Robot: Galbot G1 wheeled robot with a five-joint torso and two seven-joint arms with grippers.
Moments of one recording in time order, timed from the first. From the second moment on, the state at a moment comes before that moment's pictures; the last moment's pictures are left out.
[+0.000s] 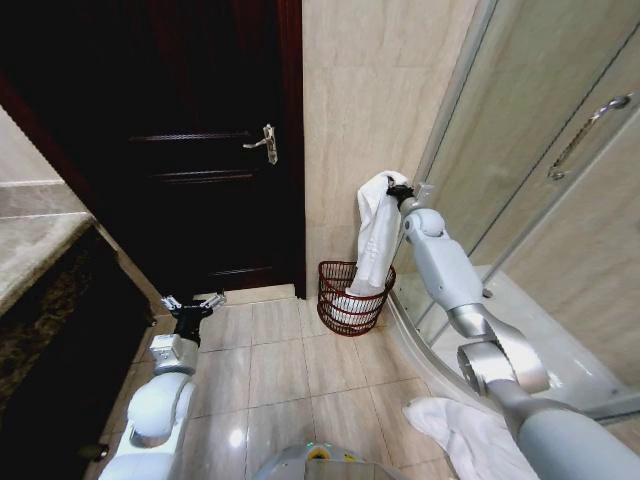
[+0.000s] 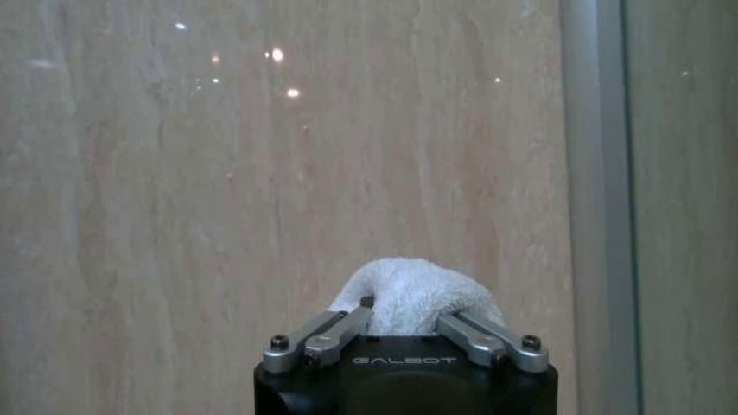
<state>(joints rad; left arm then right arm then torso) 1.52 -1.37 -0.75 -2.21 -0.13 0.16 -0.10 -0.14 1.28 0.18 0.99 0.53 -0.14 0.02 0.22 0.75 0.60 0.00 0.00</state>
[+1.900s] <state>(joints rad) 1.52 -1.37 -0.75 -2.21 -0.13 0.16 -0.10 -0.57 1.16 0.23 1.56 0.53 -0.25 0.19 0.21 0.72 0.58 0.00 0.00</state>
